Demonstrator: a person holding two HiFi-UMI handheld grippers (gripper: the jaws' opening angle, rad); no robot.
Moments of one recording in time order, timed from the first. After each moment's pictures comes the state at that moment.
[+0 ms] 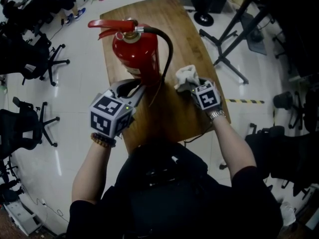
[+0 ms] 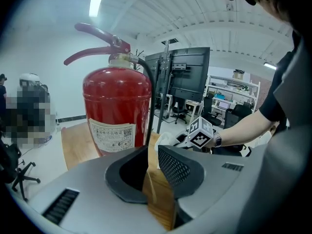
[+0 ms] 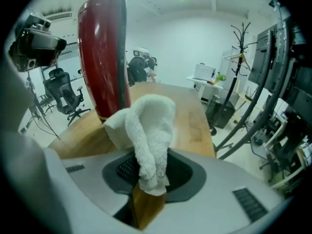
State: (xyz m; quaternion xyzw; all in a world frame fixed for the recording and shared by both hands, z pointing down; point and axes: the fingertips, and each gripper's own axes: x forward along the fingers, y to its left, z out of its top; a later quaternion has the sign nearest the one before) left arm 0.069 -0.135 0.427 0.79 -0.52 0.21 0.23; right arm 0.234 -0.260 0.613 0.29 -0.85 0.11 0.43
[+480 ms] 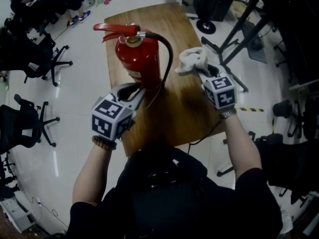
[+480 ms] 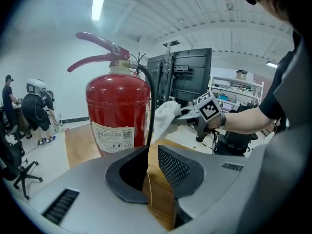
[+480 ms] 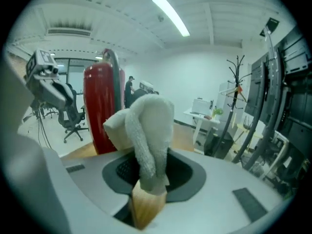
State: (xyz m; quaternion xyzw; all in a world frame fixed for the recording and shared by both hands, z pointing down) left arm 0.070 -0.133 0.420 0.79 -0.54 0.20 0.23; right arm 0.217 -0.302 0.464 0.29 -0.91 0.03 0.28
